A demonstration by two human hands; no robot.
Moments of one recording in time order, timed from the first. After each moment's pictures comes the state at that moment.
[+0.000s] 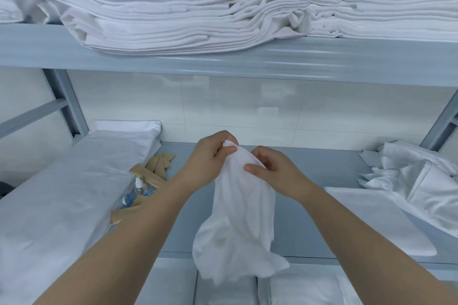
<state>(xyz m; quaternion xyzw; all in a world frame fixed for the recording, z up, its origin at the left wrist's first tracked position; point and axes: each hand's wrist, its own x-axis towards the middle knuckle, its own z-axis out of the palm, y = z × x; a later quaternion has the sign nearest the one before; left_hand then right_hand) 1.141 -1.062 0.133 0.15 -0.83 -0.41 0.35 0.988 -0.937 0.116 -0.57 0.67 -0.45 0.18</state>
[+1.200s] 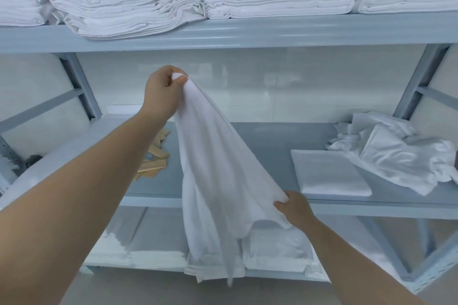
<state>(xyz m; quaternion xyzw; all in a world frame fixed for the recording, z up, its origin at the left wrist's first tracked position) 1.161 -0.907 0.218 0.30 -0.75 -0.30 0.50 0.951 -0.688 -0.038 -0.34 0.84 -0.38 0.18</state>
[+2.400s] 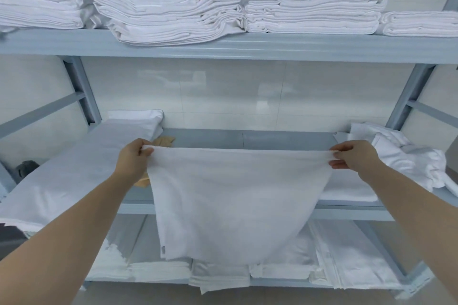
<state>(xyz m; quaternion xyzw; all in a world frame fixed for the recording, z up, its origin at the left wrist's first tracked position) 1.309 -1.013 0.085 0.44 -0.76 -0.30 0.38 0.906 -0.685 0.116 -0.18 0.79 -0.57 0.16</state>
